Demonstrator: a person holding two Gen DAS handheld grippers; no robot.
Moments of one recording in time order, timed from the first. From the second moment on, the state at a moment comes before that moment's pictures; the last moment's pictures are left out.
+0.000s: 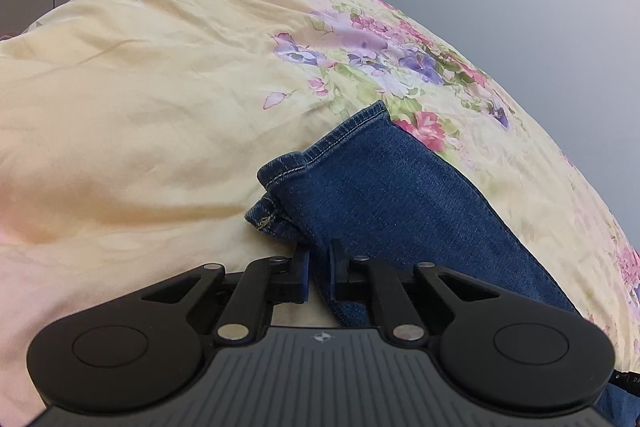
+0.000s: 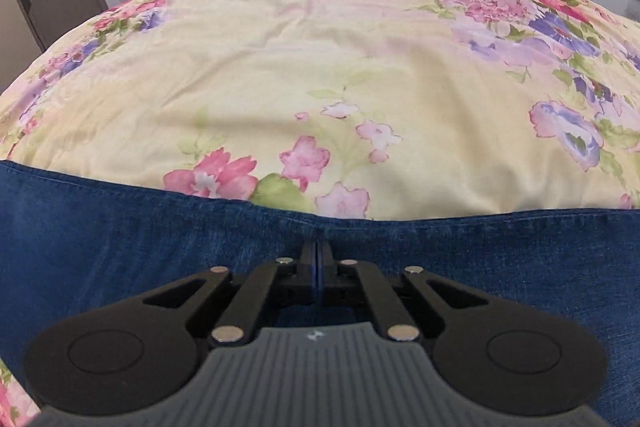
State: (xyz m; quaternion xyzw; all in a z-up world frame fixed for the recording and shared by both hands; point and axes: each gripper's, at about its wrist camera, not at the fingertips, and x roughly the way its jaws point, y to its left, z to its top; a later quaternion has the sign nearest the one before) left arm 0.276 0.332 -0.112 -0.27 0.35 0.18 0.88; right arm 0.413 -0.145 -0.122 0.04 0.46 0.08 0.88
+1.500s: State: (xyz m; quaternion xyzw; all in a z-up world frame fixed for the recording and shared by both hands) left arm 0.275 -0.090 -0.030 0.25 0.26 -0.02 0.93; right arm 0.241 -0.292 -0.057 0.13 0.48 0.09 0.86
